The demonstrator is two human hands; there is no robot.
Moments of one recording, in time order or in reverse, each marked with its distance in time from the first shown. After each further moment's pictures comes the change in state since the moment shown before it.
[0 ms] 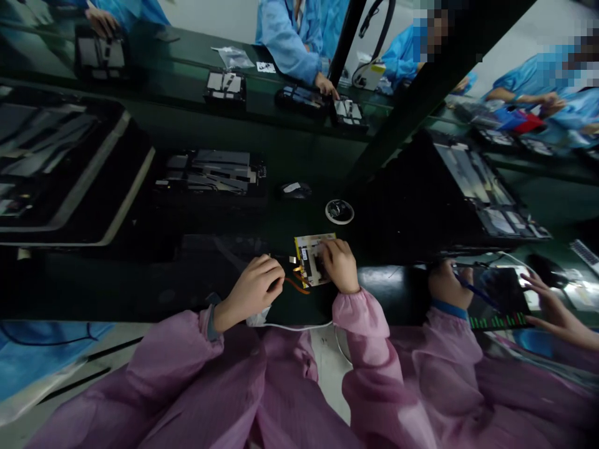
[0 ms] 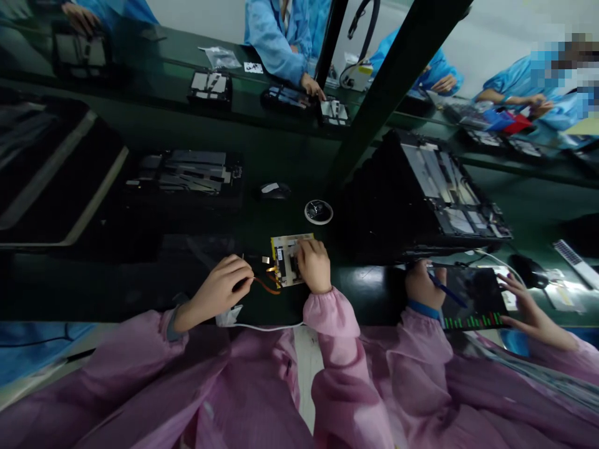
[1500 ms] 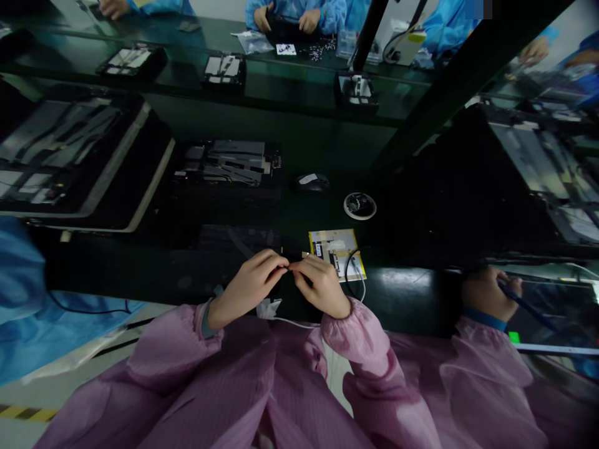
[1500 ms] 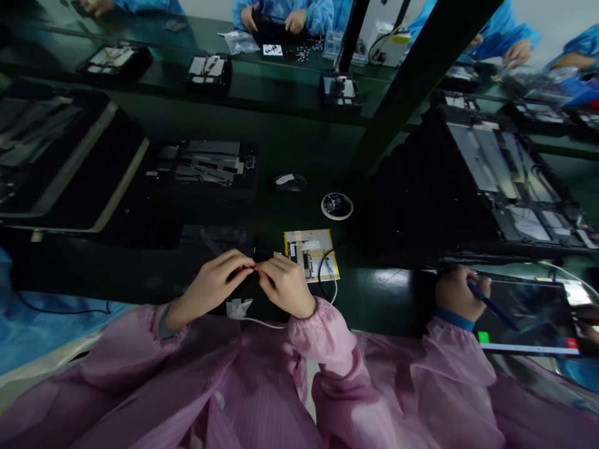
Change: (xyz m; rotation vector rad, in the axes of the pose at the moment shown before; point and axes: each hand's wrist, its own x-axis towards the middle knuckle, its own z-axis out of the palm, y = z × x) left_hand -0.007 0.004 -0.023 -0.090 0.038 -0.183; right_hand -0.010 -0.081 -0.001 0.541 -0.211 -0.367
